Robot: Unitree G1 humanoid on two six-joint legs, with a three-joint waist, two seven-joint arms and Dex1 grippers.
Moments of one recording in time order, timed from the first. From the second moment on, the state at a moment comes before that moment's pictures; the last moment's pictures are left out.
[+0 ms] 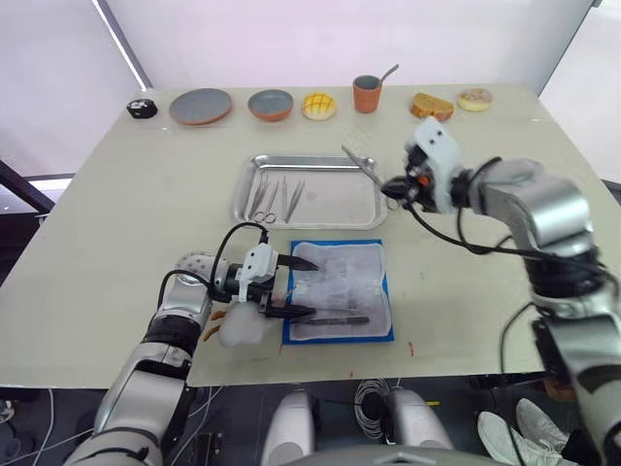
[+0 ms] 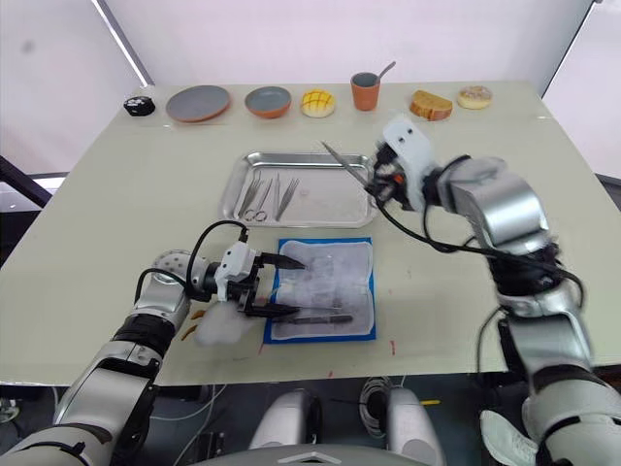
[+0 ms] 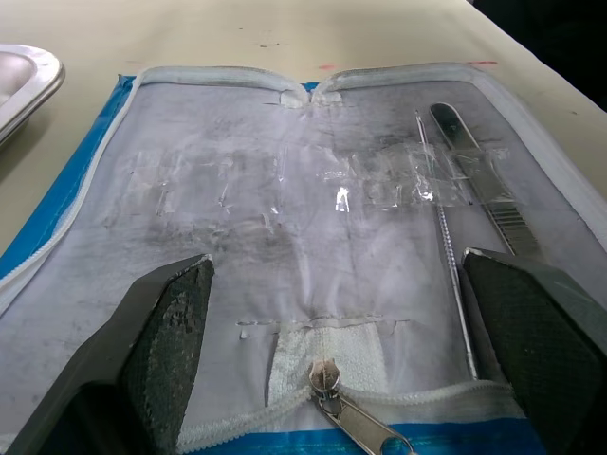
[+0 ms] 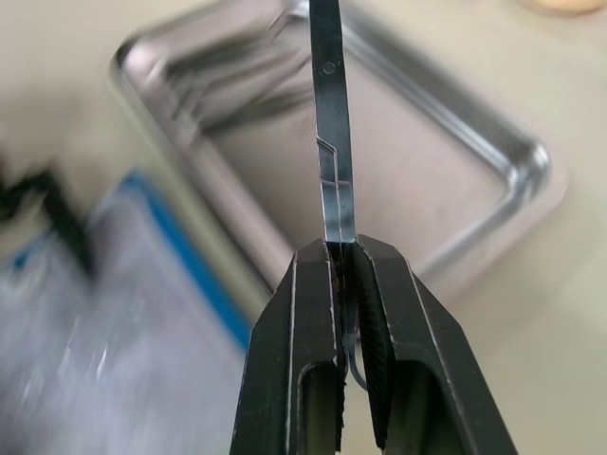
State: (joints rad) left arm -0.54 0.54 -0.19 0.73 -0.29 -0.39 -1.57; right arm -0.95 -0.38 0.17 0.00 0.22 1.09 0.68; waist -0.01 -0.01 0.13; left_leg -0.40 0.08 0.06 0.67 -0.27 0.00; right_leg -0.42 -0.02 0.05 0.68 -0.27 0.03
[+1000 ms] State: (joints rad) left arm -0.48 0.56 -0.16 0.61 -0.27 -0.31 -1.54; right arm -1.27 0.17 -0.06 1.11 0.16 0.58 0.11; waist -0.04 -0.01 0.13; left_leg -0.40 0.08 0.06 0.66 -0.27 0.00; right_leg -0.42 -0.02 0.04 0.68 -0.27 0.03
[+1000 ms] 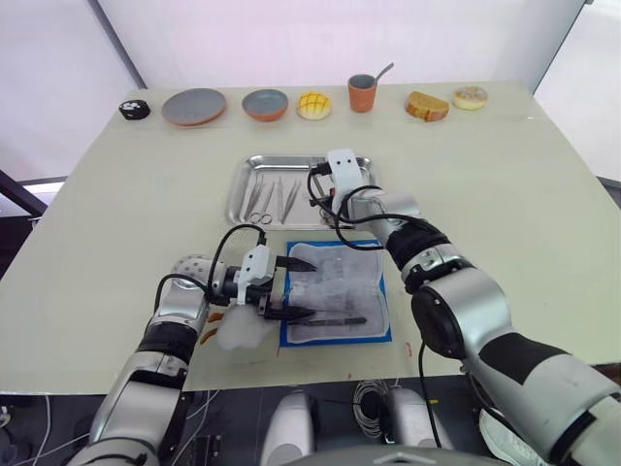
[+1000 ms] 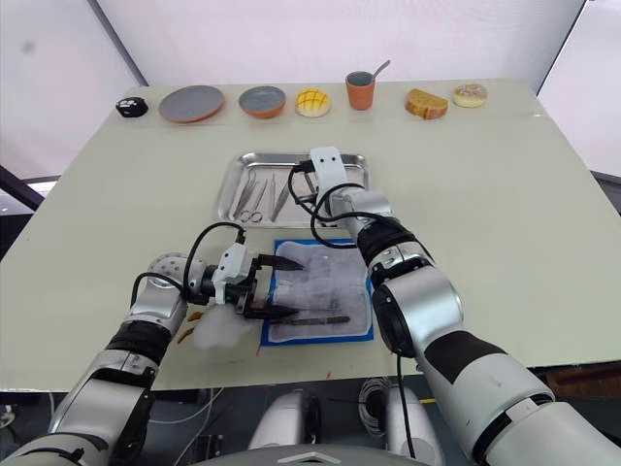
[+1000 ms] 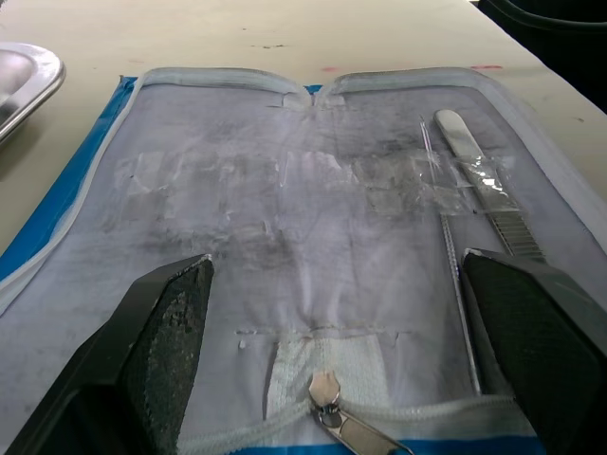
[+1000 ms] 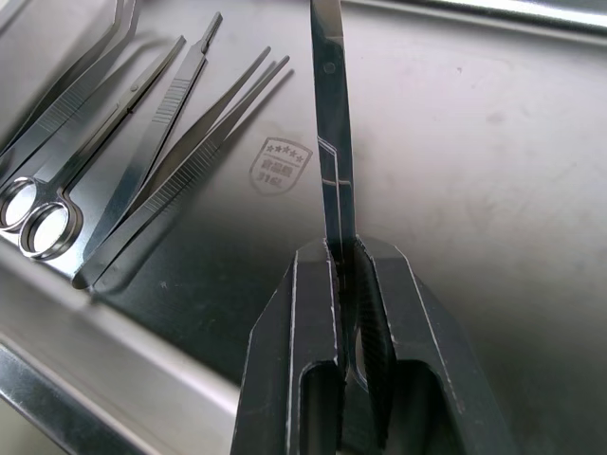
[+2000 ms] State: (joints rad) left arm -0.46 0.56 -0.15 0.60 -0.28 -0.31 -1.54; right arm -0.66 -0.19 0.07 0.03 0.41 0.62 0.87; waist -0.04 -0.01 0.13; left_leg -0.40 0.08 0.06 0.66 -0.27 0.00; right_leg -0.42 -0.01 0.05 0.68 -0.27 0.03
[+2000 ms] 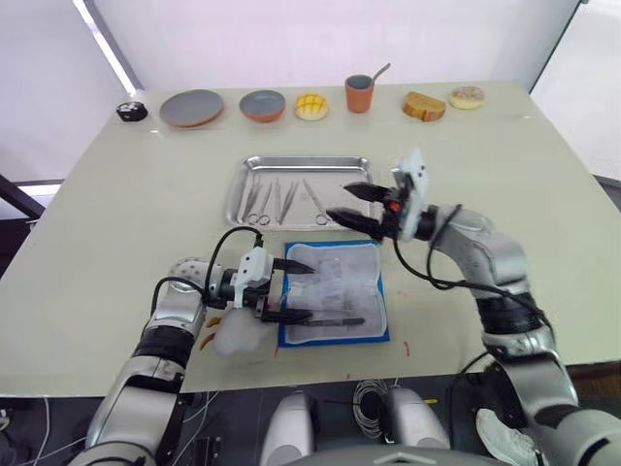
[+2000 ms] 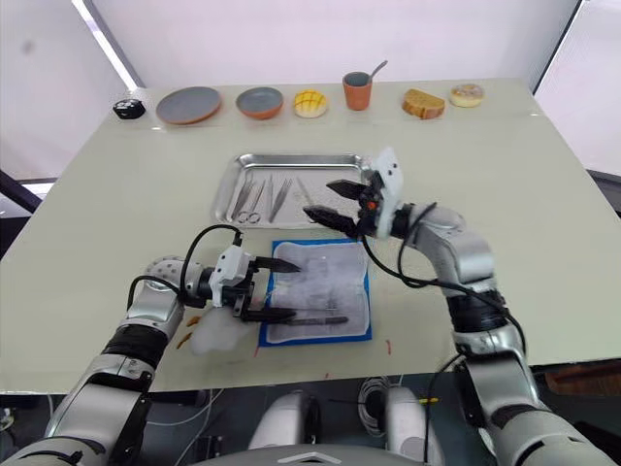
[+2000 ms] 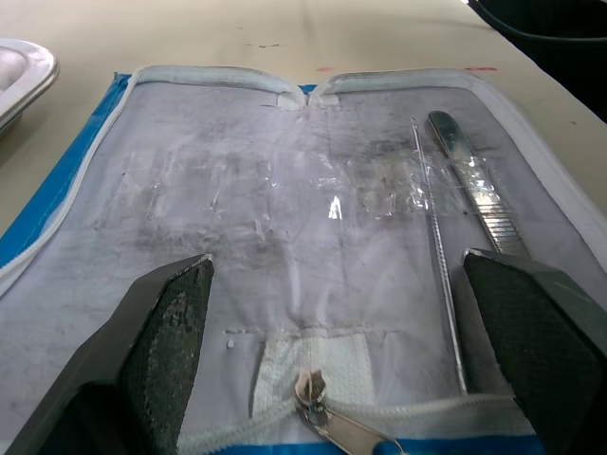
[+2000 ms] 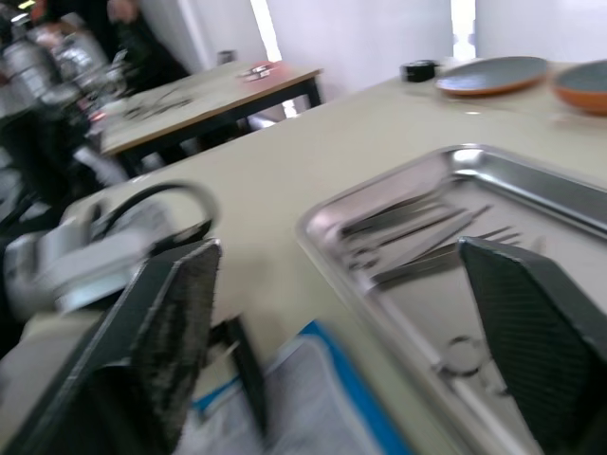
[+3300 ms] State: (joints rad) left arm -0.48 0.58 -0.13 0.67 -0.28 -0.35 -1.56; right arm -0.24 -0.81 -0.09 -0.45 0.60 0.59 1.04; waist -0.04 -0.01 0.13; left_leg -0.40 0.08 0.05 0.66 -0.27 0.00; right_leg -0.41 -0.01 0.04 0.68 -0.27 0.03
